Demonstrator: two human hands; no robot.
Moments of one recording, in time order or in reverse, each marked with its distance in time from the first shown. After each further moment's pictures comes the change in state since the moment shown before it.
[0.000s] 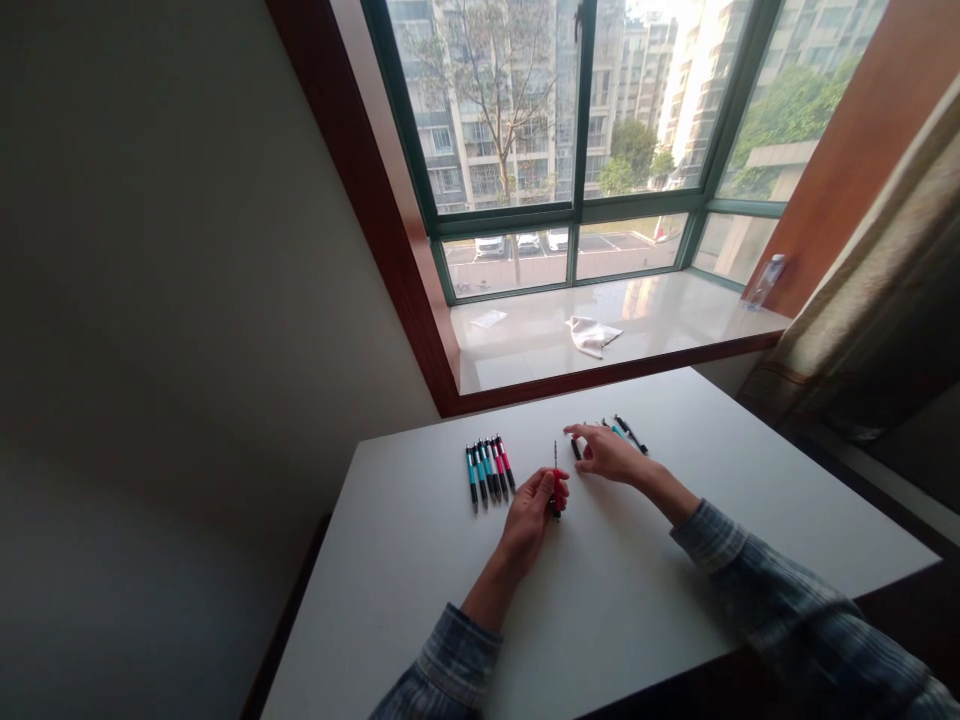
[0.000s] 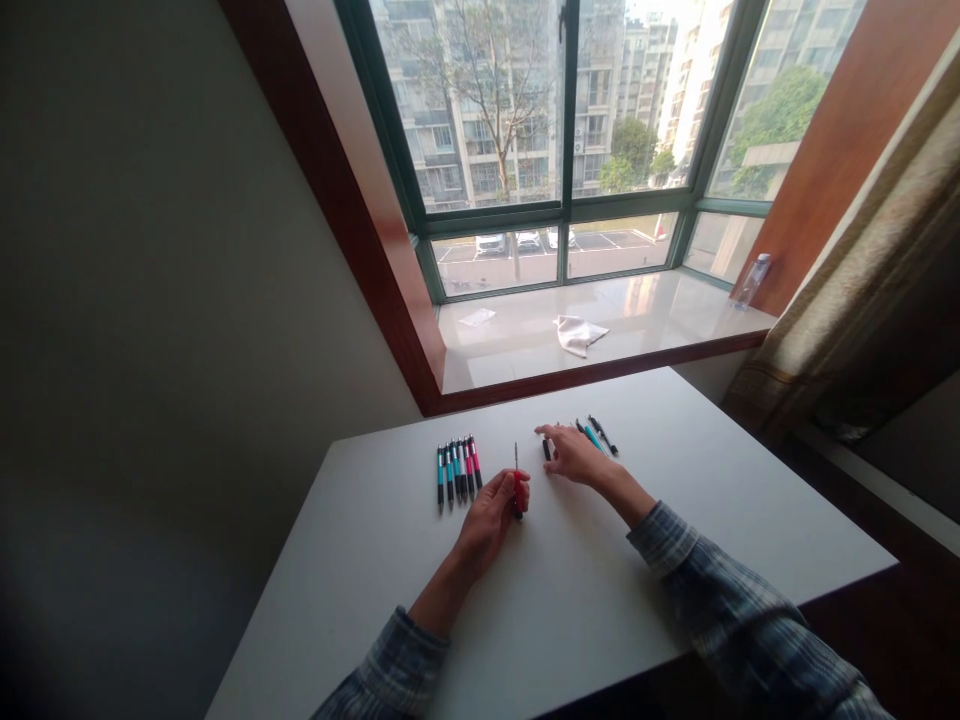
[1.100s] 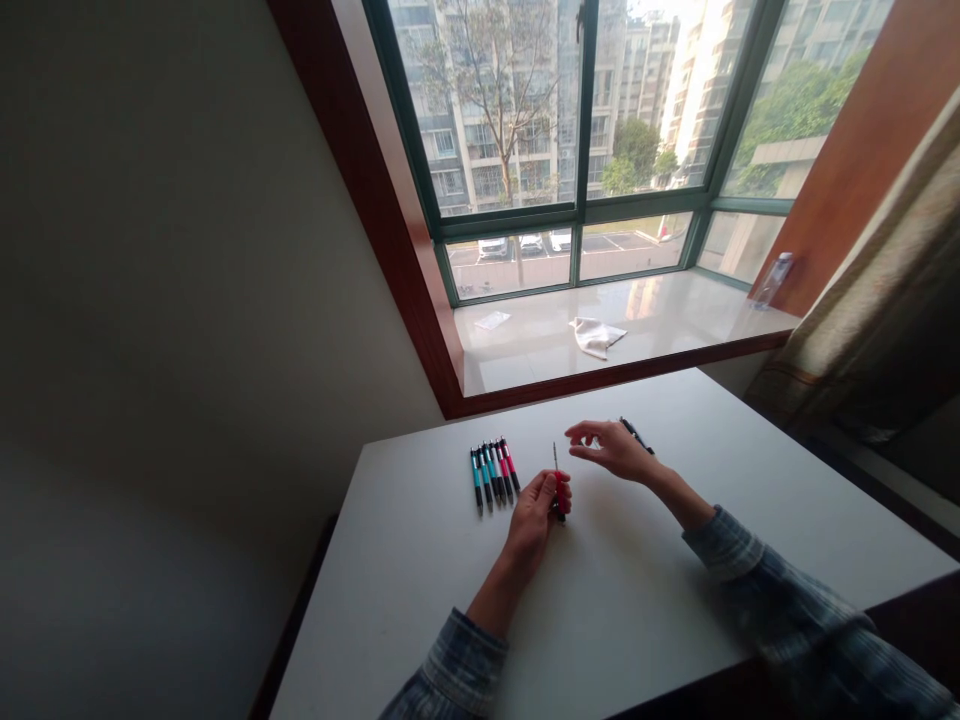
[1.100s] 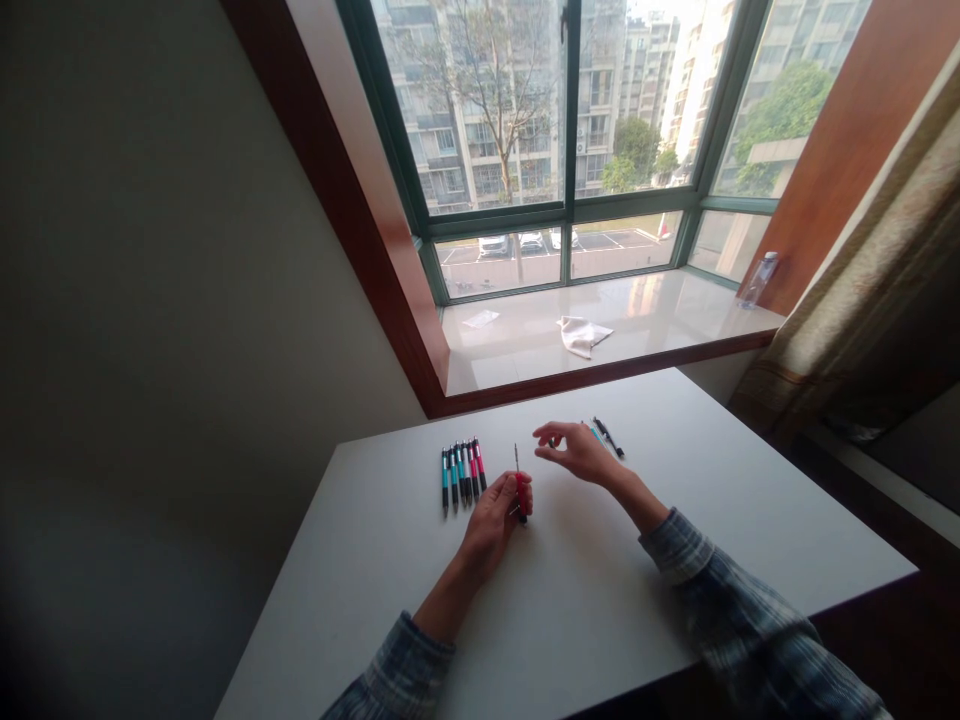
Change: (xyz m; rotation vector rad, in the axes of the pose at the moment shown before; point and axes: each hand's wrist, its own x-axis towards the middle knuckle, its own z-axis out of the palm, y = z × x) left_hand -0.002 0.000 0.003 -0.015 0.062 -0.044; right_hand -0.005 -0.008 -0.013 0.319 0.097 -0.062
